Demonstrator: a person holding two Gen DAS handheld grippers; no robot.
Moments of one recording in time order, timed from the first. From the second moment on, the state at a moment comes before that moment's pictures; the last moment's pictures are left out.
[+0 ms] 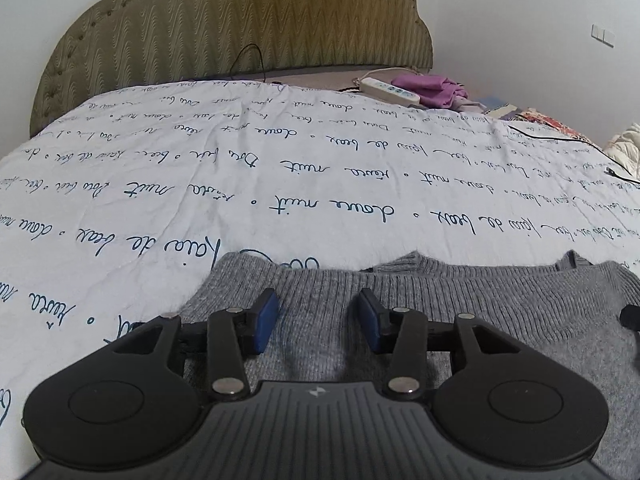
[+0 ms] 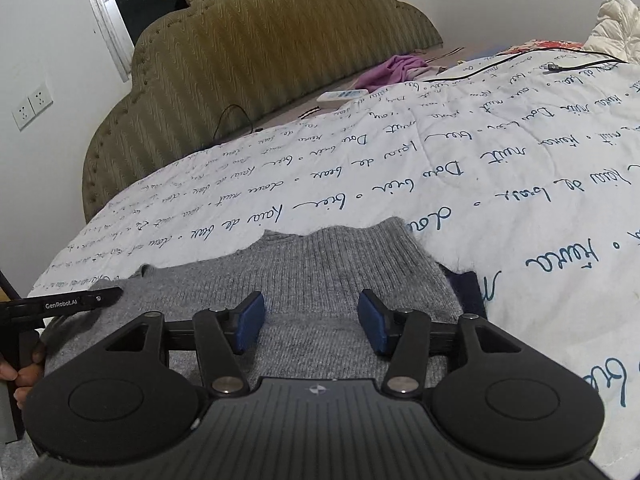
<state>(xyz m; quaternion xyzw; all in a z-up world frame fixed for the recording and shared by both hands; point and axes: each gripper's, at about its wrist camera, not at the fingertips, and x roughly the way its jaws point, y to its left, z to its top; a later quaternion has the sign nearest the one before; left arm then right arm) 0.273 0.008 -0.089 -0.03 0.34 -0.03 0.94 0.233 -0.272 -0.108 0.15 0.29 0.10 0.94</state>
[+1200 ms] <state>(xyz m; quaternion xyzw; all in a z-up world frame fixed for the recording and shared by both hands) 0.267 0.018 -0.087 -0.07 0.33 -0.04 0.94 0.234 -0.274 -0.110 0.17 0.28 0.09 0.94</state>
